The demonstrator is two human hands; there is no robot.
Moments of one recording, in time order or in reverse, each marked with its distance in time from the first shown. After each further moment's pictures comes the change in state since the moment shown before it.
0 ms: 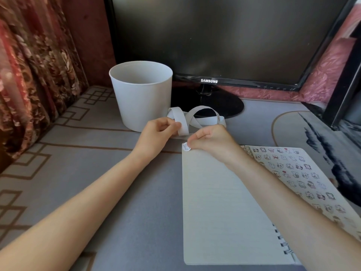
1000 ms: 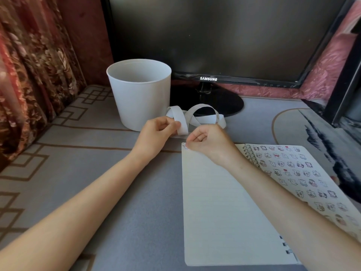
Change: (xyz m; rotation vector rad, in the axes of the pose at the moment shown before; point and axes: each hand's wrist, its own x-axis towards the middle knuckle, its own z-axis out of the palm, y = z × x) left_hand 0.002 -0.004 0.000 -0.001 -0.016 0.022; right_hand 0.007 0.010 0.007 -0.114 0.048 -0.091
